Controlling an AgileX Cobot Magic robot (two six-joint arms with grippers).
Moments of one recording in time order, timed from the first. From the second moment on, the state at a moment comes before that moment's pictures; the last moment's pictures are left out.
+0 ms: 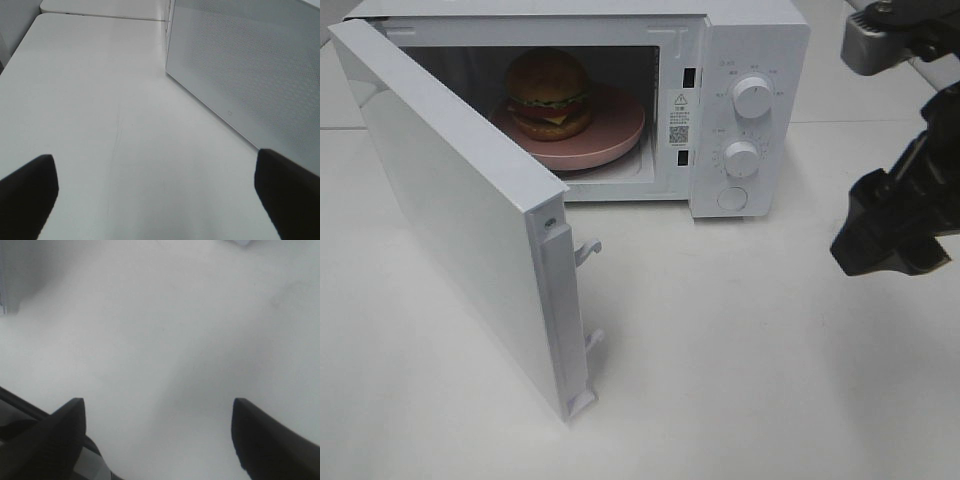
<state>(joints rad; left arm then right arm) 0.00 0.00 -0.51 -0.06 1.07 -0.03 0.56 1.12 -0.89 -0.13 0.92 0.11</state>
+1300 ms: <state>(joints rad) 0.00 0.00 -0.51 -0.06 1.07 -0.03 0.22 0.27 -0.57 -0.08 1.10 0.12</state>
